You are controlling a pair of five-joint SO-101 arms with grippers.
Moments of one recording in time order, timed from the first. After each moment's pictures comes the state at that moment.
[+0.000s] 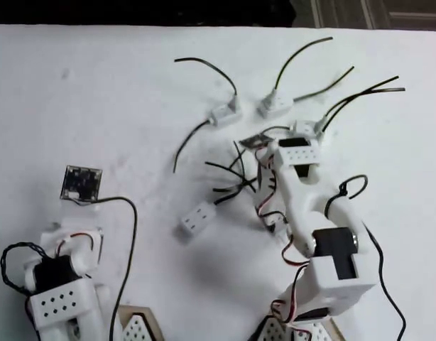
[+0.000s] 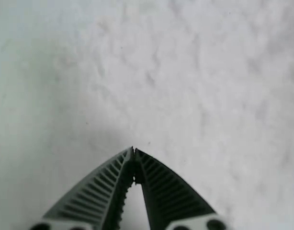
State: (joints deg) left arm -26.2 -79.7 83.1 67.4 -26.0; right arm -8.4 7.5 25.3 81.1 24.0
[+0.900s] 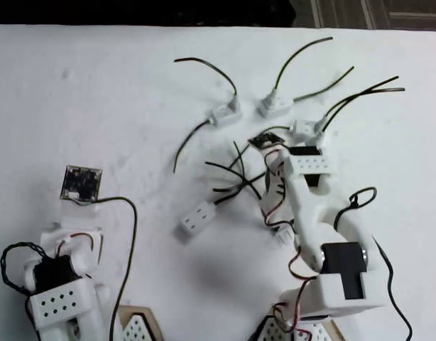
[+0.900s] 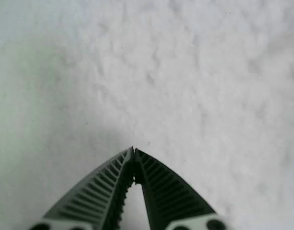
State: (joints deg) left arm -26.2 -79.7 83.1 67.4 -26.0; right arm -5.5 1.5 34.7 71.2 24.0
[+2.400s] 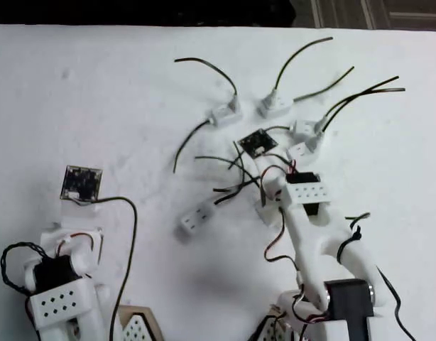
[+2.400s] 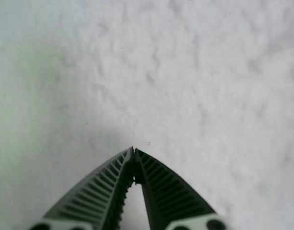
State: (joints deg) left arm -26.2 -79.7 83.1 67.4 -26.0; right arm -9.2 -13.5 50.7 50.4 28.1
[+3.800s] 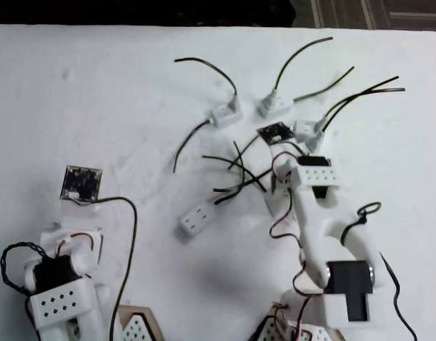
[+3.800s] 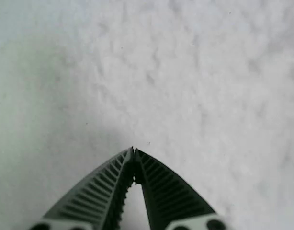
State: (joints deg) left arm -26.2 -79.7 83.1 67.4 -26.0; right arm -4.3 -4.5 40.5 59.6 23.2
